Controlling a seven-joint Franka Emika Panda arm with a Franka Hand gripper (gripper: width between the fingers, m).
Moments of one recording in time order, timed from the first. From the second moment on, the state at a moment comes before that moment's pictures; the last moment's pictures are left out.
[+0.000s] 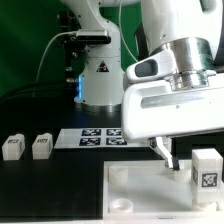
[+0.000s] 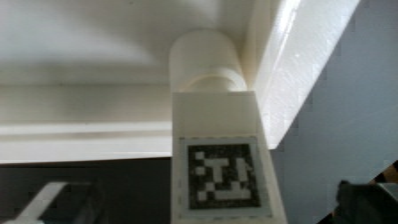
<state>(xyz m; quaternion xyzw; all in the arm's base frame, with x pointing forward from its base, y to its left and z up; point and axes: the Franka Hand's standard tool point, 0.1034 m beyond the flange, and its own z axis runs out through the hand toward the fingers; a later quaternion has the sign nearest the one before) 0.608 0.117 0.078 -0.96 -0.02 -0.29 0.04</state>
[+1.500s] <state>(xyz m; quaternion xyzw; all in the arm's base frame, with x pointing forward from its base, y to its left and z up) 0.630 0.109 0.082 -1.00 0.00 -0.02 0.08</state>
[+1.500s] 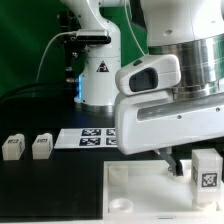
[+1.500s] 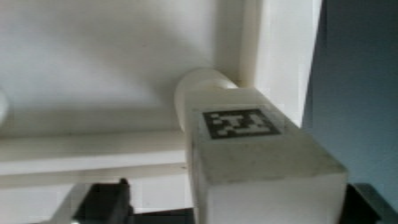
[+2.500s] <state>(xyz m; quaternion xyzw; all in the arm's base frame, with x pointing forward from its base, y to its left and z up) 0.631 0.096 0.079 -0.79 0.60 0.05 0.12</state>
